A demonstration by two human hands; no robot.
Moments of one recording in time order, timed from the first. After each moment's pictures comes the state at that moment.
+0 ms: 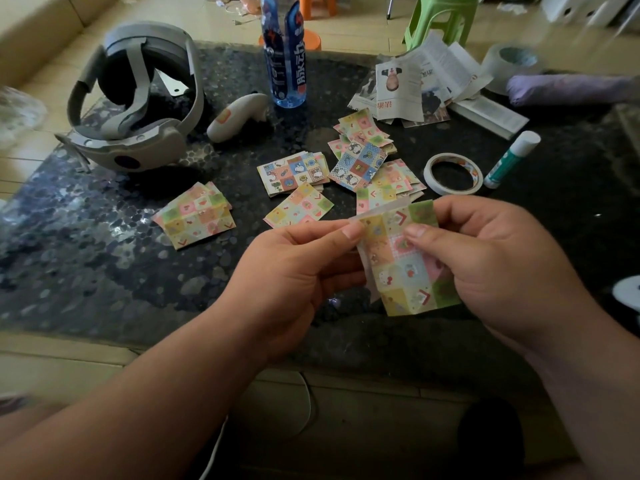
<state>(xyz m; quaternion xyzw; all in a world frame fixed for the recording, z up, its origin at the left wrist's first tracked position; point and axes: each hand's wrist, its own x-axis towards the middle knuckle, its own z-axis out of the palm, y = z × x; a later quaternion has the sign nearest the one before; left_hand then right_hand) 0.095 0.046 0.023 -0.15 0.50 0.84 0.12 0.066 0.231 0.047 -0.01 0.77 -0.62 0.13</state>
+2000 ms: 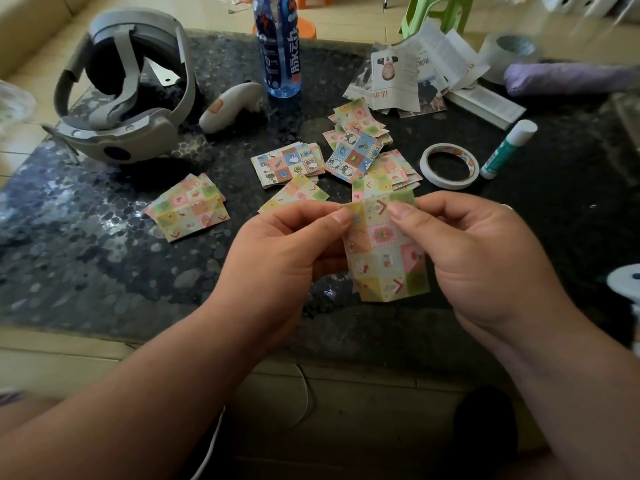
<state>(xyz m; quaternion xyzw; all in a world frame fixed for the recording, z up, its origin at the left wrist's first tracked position) 0.097 0.049 0.022 -0.11 0.56 0.82 0.03 0.072 0.219 0.034 0.02 0.77 -0.64 0.07</state>
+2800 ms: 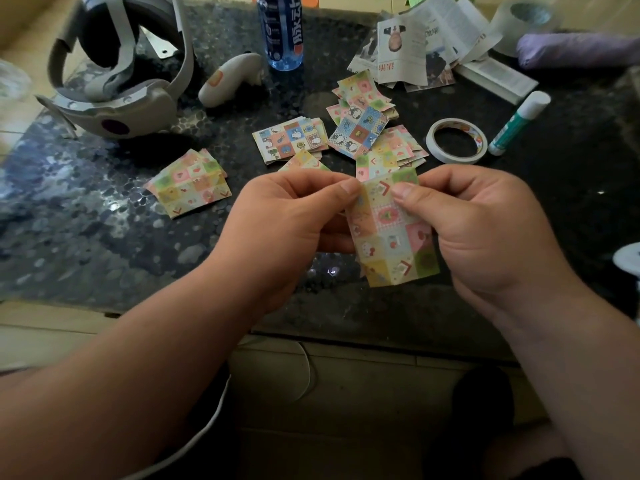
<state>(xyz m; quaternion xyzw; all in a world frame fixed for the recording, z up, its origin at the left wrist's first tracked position) 0.096 0.045 0.031 -0.12 0.63 0.77 0.06 0.069 0.219 0.027 0.02 0.75 -0.66 0.05</state>
